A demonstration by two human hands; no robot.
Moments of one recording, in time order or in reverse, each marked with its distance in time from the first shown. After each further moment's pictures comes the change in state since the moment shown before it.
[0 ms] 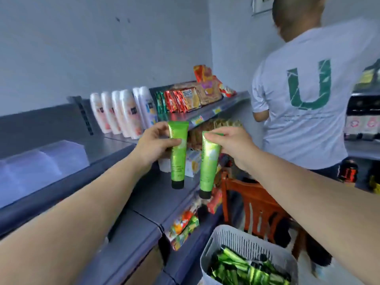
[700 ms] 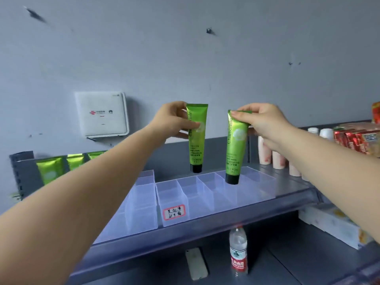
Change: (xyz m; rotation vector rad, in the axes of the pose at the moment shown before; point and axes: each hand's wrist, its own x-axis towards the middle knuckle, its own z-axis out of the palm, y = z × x) left_hand -0.144 0.136 -0.346 0.380 0.516 0.038; right_hand -0.020 -0.217 0.320 0.287 -0.510 -0.295
